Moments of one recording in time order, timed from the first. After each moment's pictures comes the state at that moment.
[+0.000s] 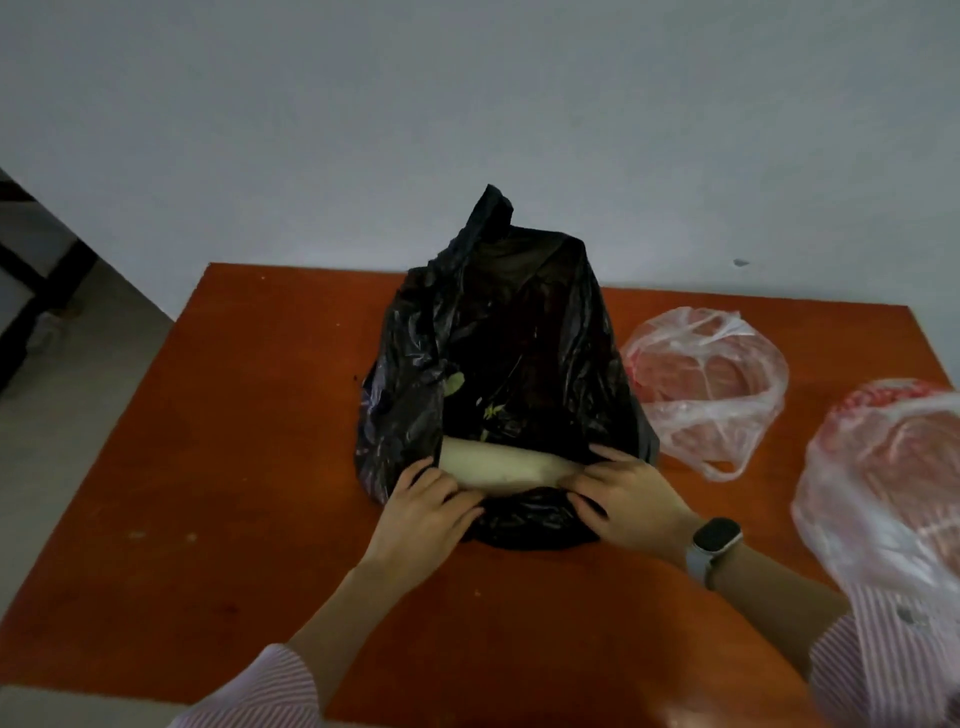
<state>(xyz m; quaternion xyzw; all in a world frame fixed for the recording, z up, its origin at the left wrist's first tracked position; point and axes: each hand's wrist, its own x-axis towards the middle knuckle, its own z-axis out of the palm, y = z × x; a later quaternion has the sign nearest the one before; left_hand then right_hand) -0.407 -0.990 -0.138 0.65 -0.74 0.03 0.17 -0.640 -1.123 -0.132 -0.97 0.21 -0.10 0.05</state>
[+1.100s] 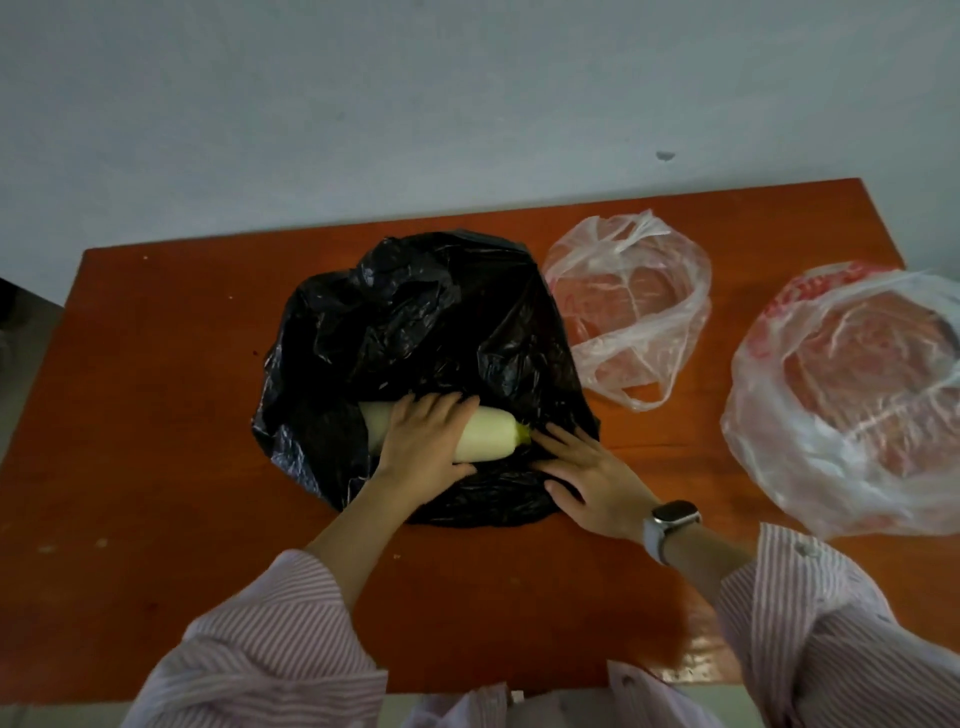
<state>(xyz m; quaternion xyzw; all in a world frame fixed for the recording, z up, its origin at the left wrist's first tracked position) -0.491 -1.077 -0.154 0.66 -0.74 -0.10 -0.08 -0.727 -1.113 -0.209 -0.89 0.33 -0.06 0.31</state>
